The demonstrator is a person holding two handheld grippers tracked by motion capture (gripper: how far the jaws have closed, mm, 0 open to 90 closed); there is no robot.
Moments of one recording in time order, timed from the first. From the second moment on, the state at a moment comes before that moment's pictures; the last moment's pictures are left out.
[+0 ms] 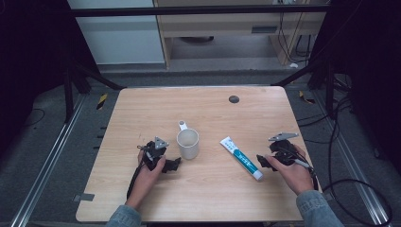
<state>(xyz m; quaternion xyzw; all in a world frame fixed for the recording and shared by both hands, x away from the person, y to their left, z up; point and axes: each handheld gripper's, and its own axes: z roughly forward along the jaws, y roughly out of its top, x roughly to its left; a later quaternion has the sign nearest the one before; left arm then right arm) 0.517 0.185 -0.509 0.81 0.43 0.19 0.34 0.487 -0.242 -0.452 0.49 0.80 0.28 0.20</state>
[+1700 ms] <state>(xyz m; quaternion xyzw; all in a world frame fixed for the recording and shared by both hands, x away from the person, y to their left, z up) 0.517 0.185 -0.509 0.81 0.43 0.19 0.34 0.539 -0.157 -0.440 0.42 0.87 0.22 0.12</state>
